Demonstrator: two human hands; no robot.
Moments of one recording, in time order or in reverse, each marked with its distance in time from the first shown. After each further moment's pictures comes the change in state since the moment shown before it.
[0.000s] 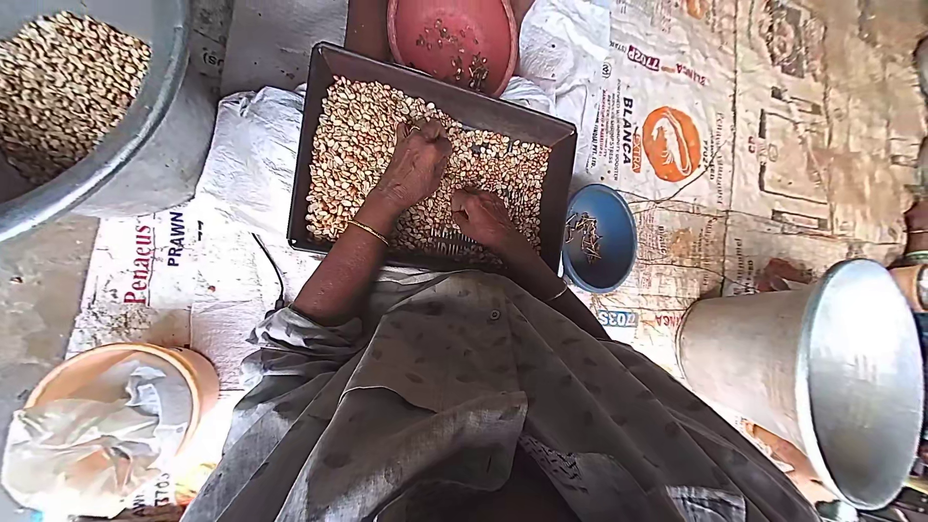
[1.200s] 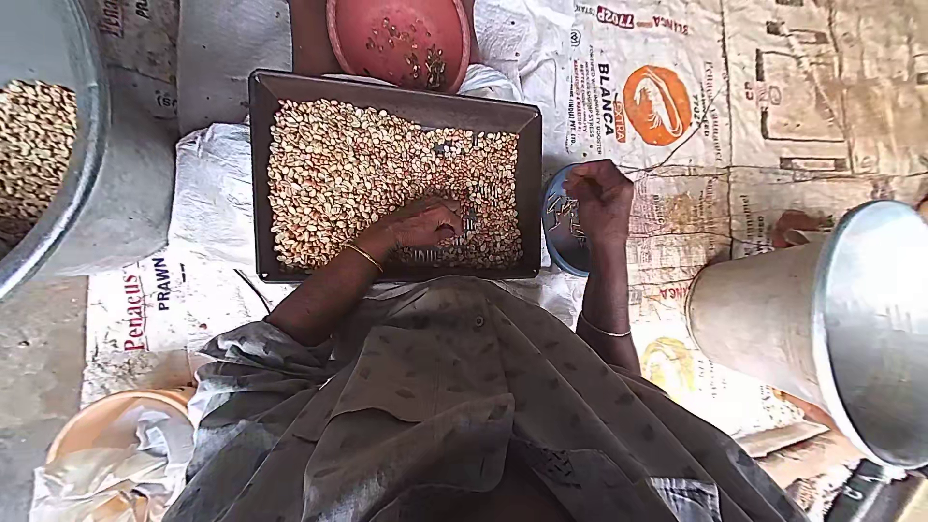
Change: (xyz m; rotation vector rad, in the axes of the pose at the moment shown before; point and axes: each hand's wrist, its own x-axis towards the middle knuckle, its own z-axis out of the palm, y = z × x) left_hand 0.002 0.029 0.052 -0.292 -0.571 0.379; right_hand -0.138 0.054 -0.100 0.436 0.580 0.449
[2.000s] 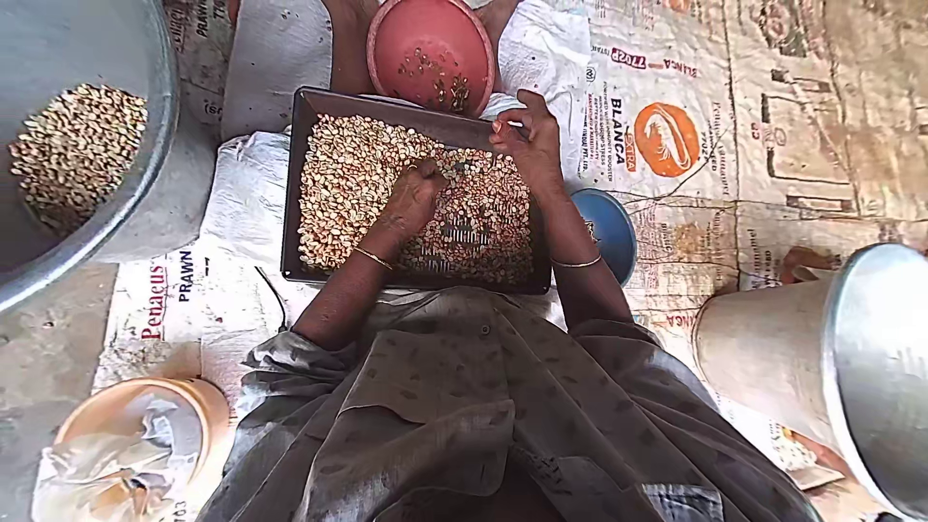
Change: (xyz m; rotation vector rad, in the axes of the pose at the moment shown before) left_hand -0.019 0.003 -0.029 0.276 0.527 -0.390; right_hand 0.135 -0.031 0.107 0.274 -0.147 -0.280
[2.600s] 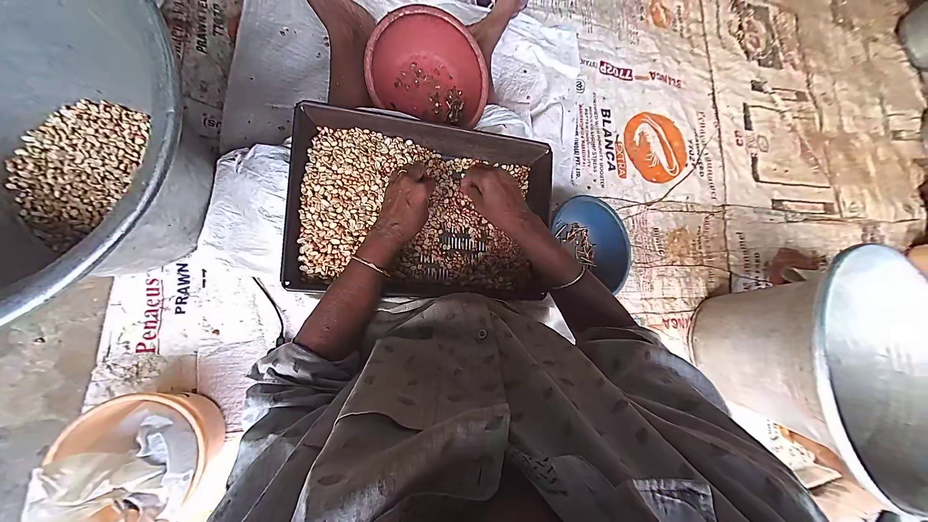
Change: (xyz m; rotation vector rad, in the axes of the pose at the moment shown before) left_hand 0.004 -0.003 -0.006 0.078 0.011 -0.098; right_hand -0.033 -0.013 0.029 -0.649 -0.329 -0.120
